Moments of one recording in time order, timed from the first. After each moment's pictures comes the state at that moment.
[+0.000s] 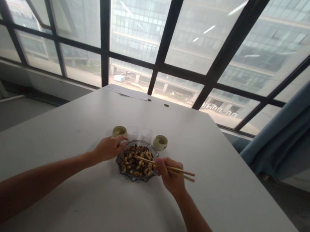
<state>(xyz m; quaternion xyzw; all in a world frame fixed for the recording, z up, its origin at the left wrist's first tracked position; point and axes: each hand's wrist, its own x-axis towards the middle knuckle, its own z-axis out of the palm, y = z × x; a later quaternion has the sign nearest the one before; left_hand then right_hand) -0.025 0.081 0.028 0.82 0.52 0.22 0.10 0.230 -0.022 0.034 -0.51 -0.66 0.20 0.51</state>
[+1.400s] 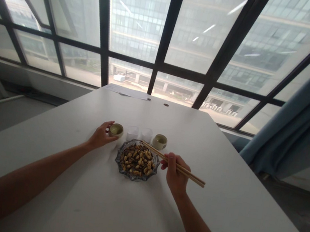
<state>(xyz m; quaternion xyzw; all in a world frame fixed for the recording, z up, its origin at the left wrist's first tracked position) -0.071 0.155 -0.025 0.73 0.46 0.46 0.20 0.227 -0.020 0.028 -0.52 -0.52 0.14 0.66</state>
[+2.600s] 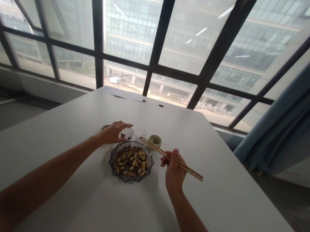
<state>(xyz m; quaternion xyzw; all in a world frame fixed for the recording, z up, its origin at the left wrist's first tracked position) -0.015 0.170 0.030 0.92 0.30 0.25 0.02 0.233 -0.006 0.023 -0.49 -0.37 0.22 0.76</state>
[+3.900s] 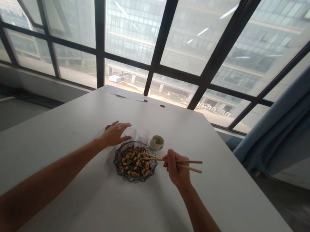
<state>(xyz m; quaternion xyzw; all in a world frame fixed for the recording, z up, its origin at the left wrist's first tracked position) -0.017 0.162 0.015 0.89 0.38 0.25 0.01 0.243 -0.017 0.056 -0.54 -0.59 0.19 0.58</state>
